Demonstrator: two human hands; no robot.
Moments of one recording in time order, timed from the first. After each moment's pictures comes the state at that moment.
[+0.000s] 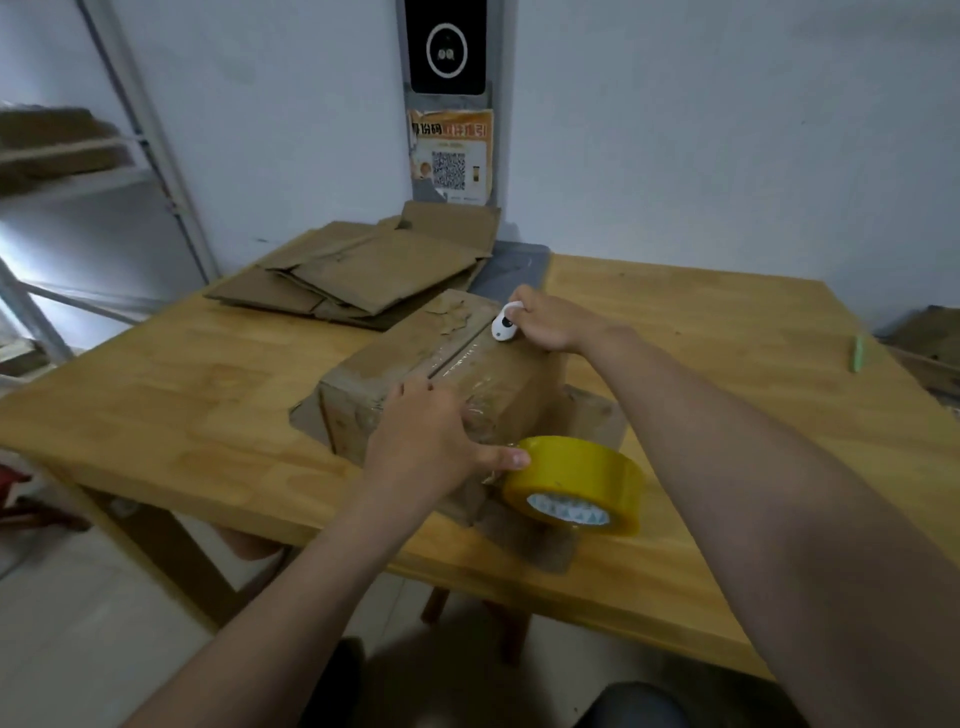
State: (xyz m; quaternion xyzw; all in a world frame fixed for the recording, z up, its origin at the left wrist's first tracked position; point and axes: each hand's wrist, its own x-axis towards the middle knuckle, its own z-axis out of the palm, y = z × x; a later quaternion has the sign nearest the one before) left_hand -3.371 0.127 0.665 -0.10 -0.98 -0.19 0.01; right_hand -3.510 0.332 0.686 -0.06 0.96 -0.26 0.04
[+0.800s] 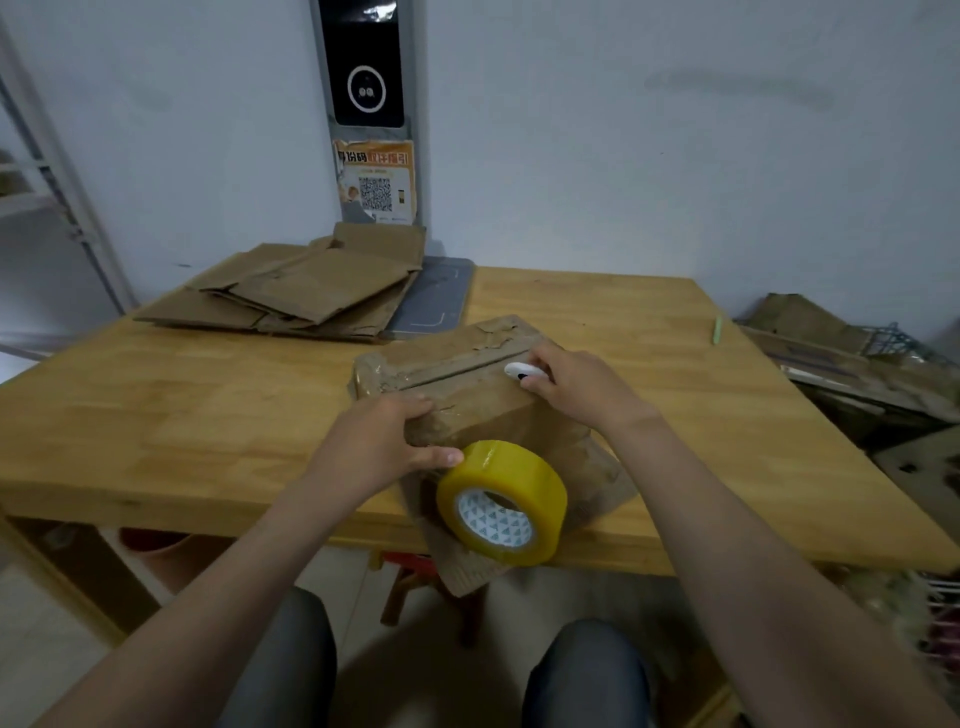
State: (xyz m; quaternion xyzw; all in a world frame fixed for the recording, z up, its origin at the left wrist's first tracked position) left_hand -3.322 0.099 0.668 -0.24 -0.95 -0.20 0.00; right_hand -3.327 0.379 0.662 -0.02 0.98 -0.16 -0.11
